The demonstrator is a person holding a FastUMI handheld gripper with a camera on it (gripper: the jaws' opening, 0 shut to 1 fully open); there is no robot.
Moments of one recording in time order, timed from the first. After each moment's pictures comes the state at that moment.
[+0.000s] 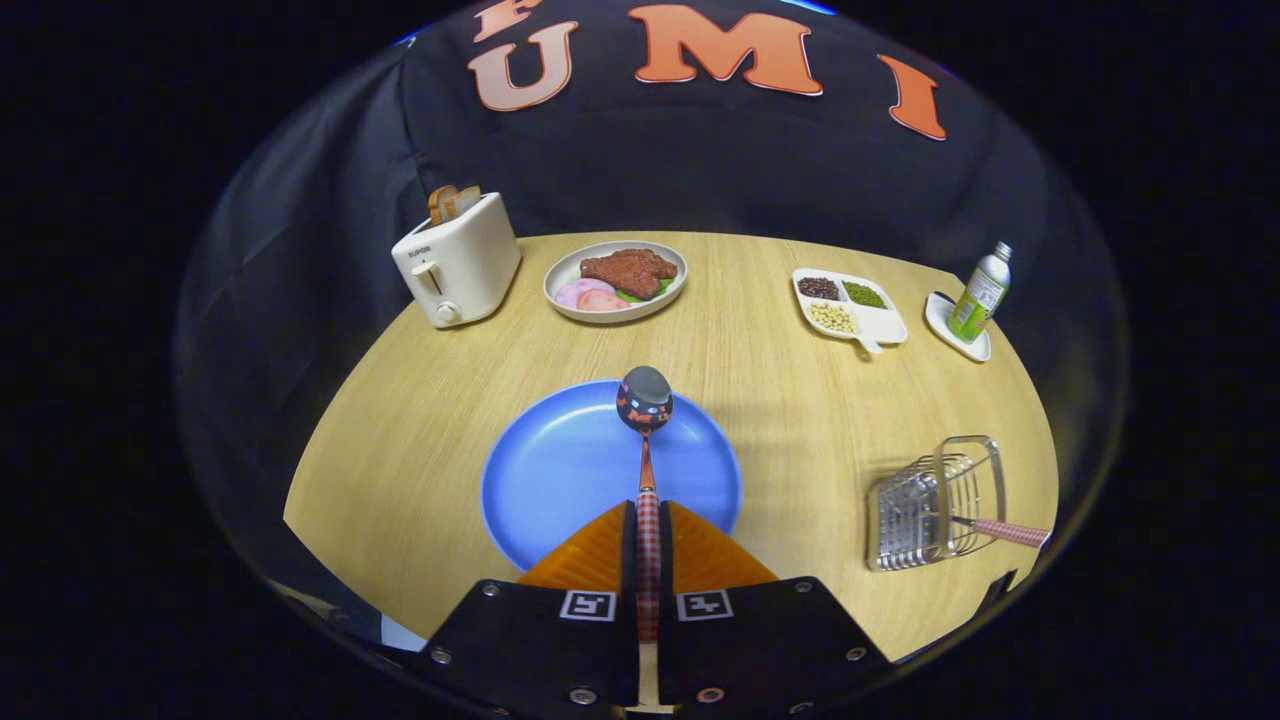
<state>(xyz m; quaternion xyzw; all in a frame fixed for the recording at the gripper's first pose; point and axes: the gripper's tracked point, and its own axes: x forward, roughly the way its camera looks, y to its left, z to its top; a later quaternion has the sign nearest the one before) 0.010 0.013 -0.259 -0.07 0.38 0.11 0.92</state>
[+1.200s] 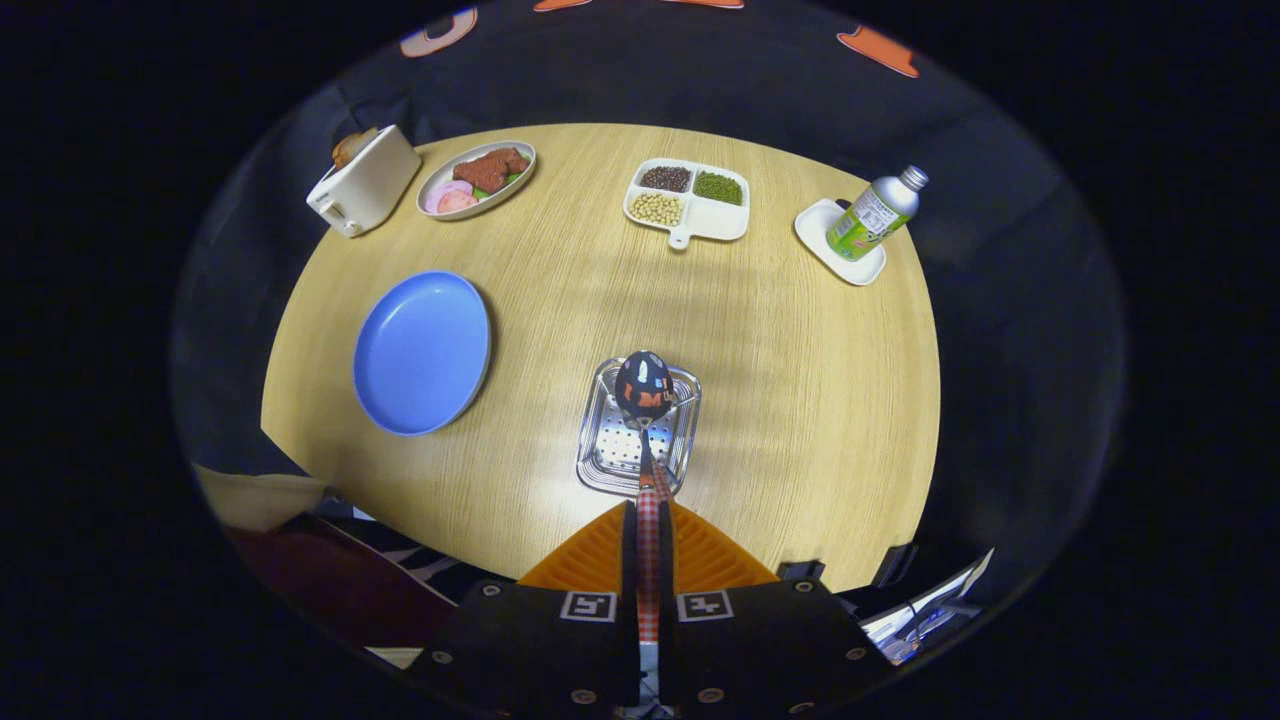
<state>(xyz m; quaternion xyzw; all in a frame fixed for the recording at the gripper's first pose) -0.010 -0.191 -0.199 -0.15 0.58 0.08 0.80</state>
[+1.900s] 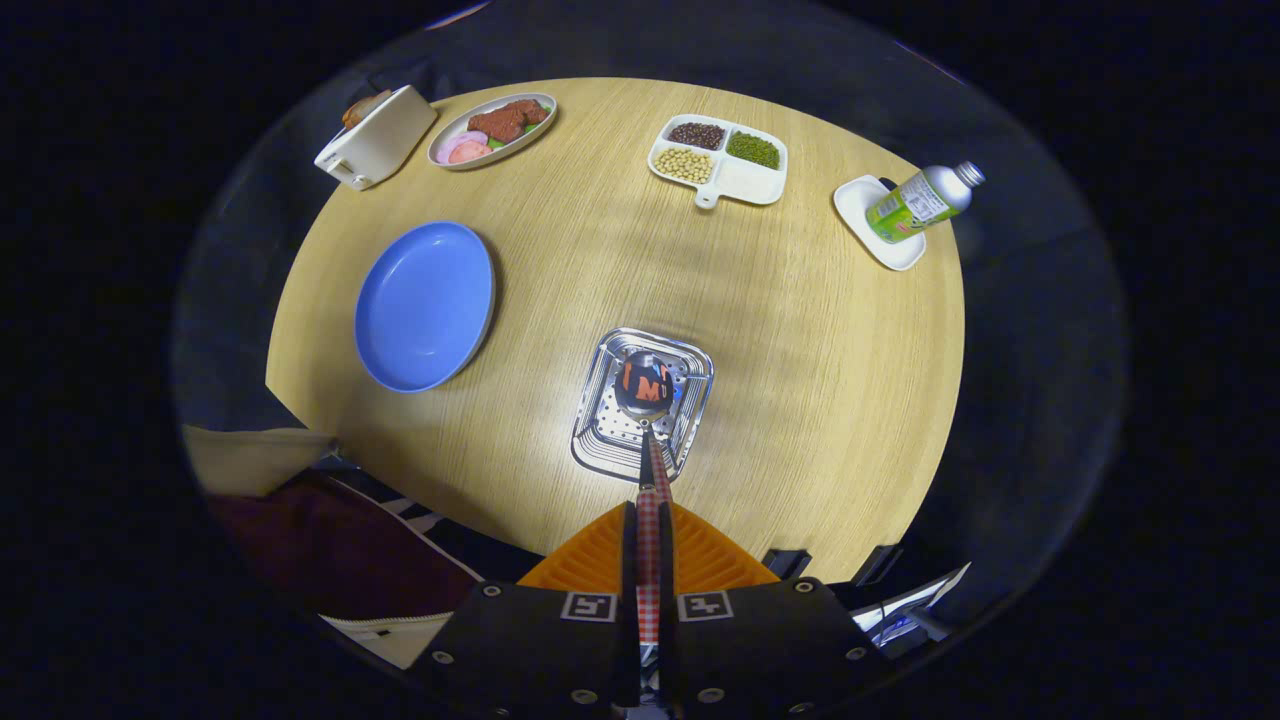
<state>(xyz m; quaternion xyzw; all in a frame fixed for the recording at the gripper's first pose) -0.013 -0.196 -0.218 -0.19 0.65 0.11 0.72</state>
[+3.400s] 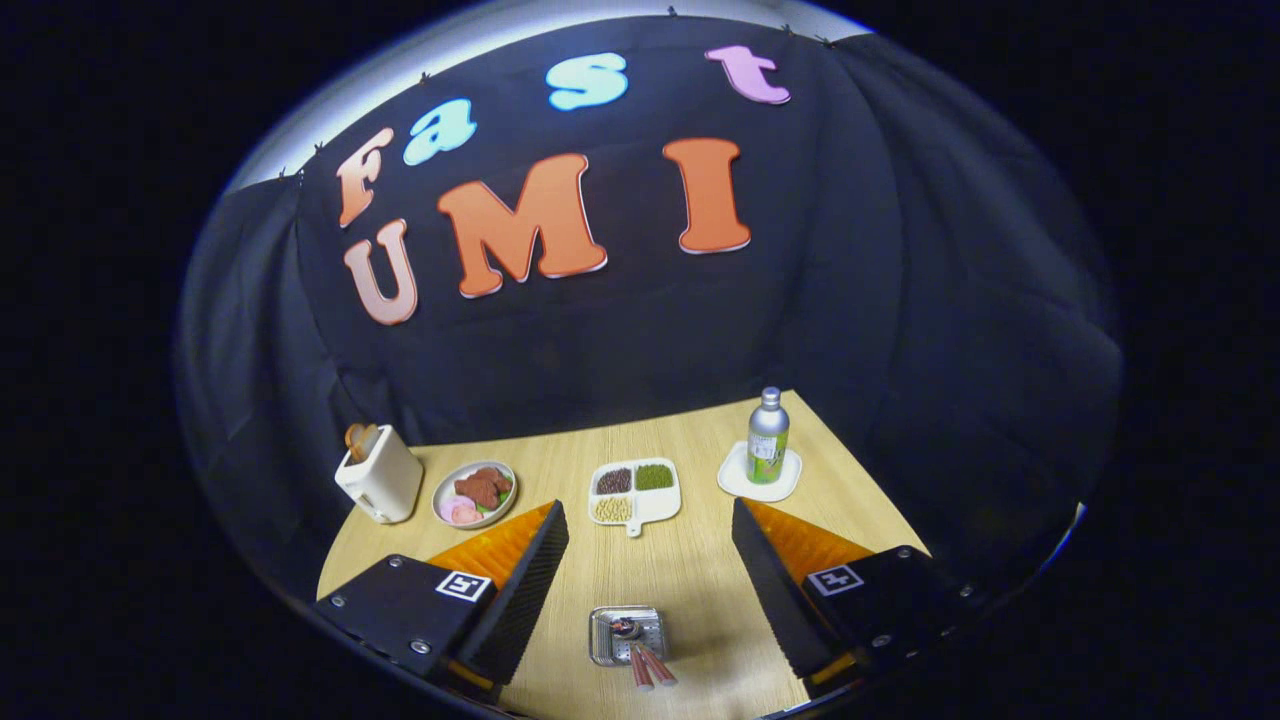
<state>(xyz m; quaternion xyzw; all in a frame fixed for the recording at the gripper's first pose) 0.059 -0.217 -0.022 0.05 0.14 0.01 0.99</state>
